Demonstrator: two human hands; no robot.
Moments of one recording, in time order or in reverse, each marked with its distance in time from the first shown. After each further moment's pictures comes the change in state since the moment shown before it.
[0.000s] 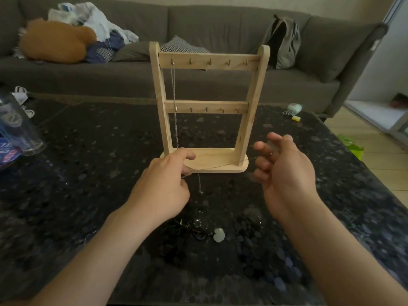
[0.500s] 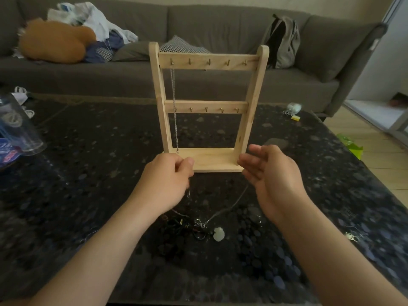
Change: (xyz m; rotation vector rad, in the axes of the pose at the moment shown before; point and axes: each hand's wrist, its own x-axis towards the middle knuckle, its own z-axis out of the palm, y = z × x) left_hand 0.007 -0.001 0.007 -0.406 0.017 -0.170; right_hand 0.002 0.010 0.003 -0.155 -0.025 0.082
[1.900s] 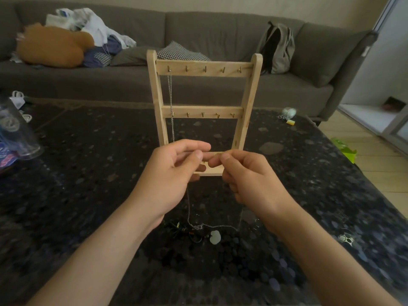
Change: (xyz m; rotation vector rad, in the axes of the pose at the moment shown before) left_hand -0.015 0.024 -0.005 -0.401 -0.056 0.171; right_hand -0.017 -0.001 -0.004 -0.532 -0.460 -0.305
